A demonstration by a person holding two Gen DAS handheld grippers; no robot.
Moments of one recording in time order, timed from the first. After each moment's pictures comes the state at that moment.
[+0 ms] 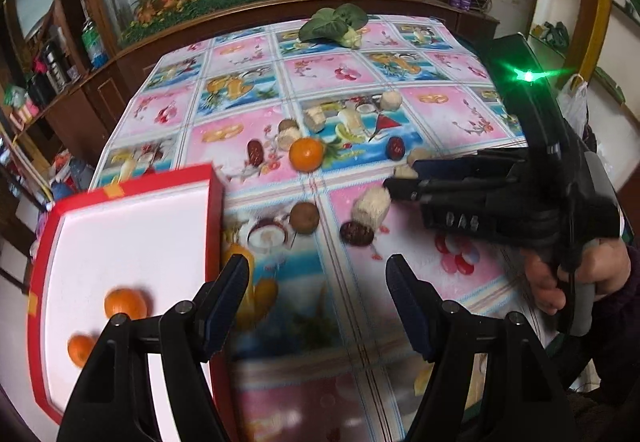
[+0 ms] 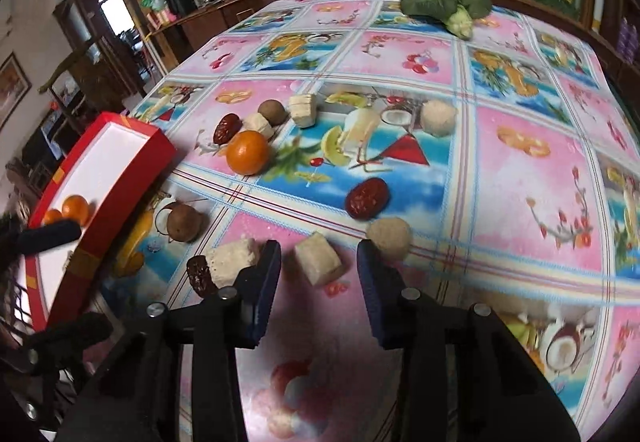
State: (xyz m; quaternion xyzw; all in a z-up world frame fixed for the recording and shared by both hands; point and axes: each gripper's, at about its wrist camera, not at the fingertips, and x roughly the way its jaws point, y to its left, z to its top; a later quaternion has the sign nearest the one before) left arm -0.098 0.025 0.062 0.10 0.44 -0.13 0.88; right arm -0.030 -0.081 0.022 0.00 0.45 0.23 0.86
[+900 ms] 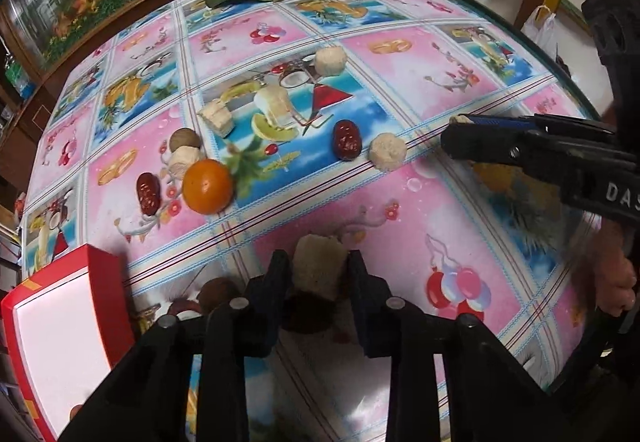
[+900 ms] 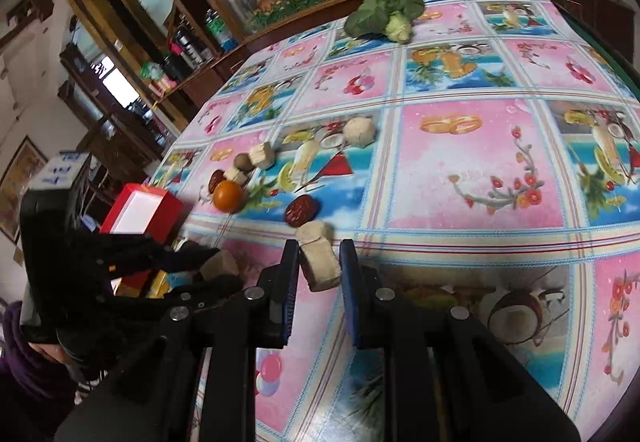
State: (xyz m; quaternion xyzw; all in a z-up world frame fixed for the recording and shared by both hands) left arm -0.034 -0.032 0.021 0.16 0.51 -0.22 0.81; right arm -0.039 -0.167 0.034 0.16 0.42 0.23 0.87
